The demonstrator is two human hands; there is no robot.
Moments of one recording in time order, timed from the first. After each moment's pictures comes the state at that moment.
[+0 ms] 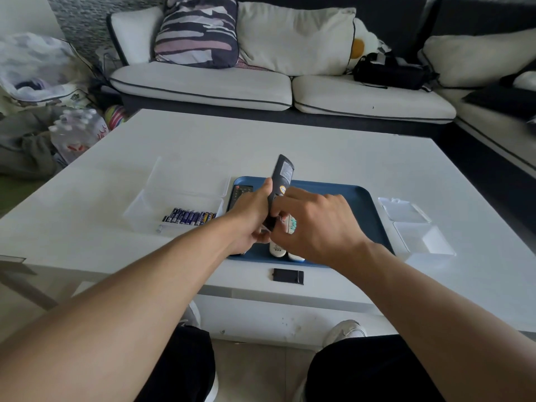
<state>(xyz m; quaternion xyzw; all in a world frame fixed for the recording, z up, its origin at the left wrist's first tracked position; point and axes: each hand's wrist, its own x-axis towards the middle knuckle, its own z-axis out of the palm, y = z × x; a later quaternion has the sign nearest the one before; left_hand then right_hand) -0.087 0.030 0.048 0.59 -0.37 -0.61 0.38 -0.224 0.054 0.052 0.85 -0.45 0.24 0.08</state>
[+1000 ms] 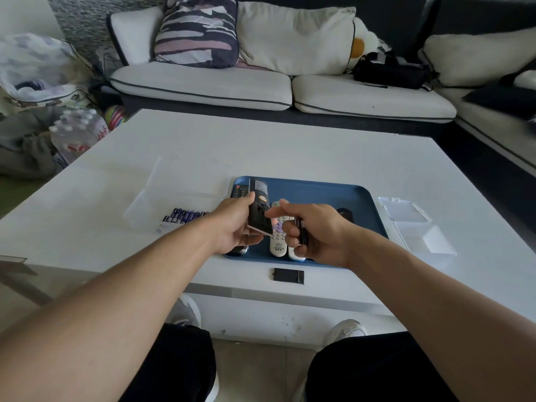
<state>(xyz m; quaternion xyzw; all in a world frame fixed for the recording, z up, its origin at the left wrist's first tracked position) -0.056 0.021 0.027 0.60 -0.33 -0.64 0.35 -0.227 0.043 0.053 0.42 -0.51 0.26 -0.71</state>
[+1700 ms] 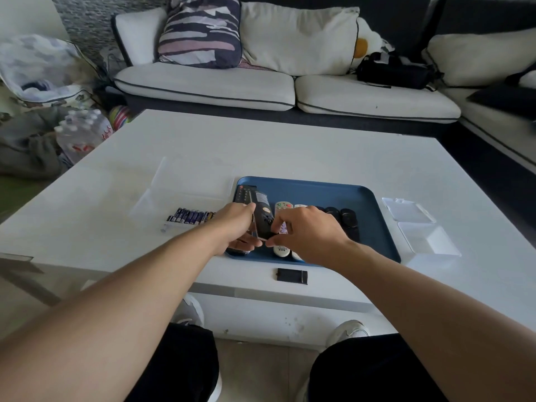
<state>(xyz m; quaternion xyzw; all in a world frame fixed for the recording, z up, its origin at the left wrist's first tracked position) -0.048 0.017 0.011 0.67 -0.42 -0.54 0.28 -0.217 0.035 0.030 0.81 -0.56 0.09 -0.14</state>
